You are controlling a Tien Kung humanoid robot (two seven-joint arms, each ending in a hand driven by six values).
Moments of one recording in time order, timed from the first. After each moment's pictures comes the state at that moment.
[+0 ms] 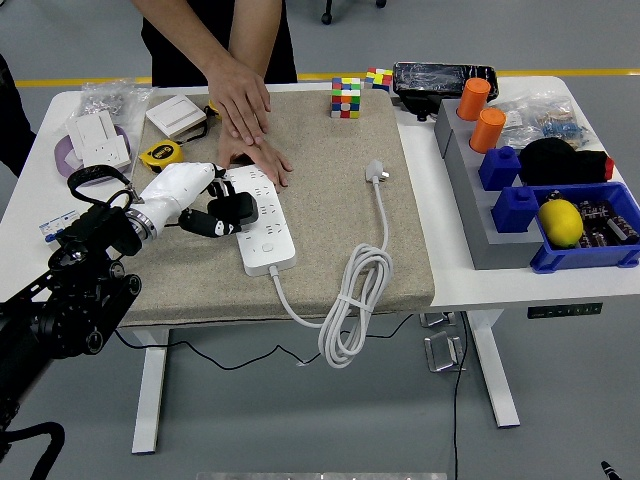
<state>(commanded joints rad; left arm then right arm) -0.58 0.13 -1.16 -0.77 2.27 0.09 -0.23 0.20 -0.25 0.15 0.38 -0.10 -0.46 -0.14</state>
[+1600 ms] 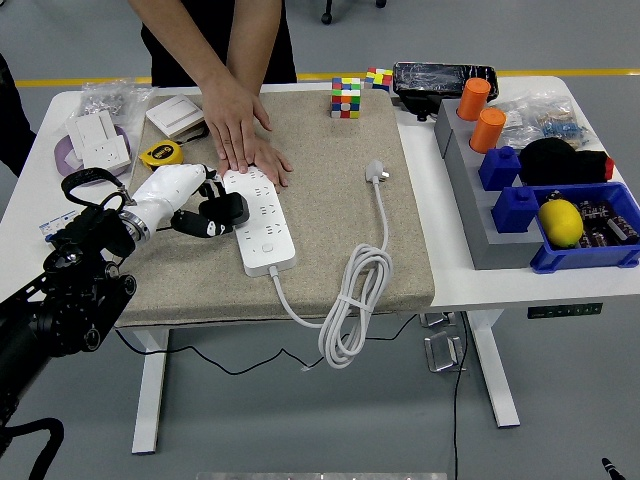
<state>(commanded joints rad) -0.60 0.13 -1.16 -0.70 2.27 0.12 -0.25 0.21 -0.25 0.15 0.38 -0.09 -0.46 -0.14</state>
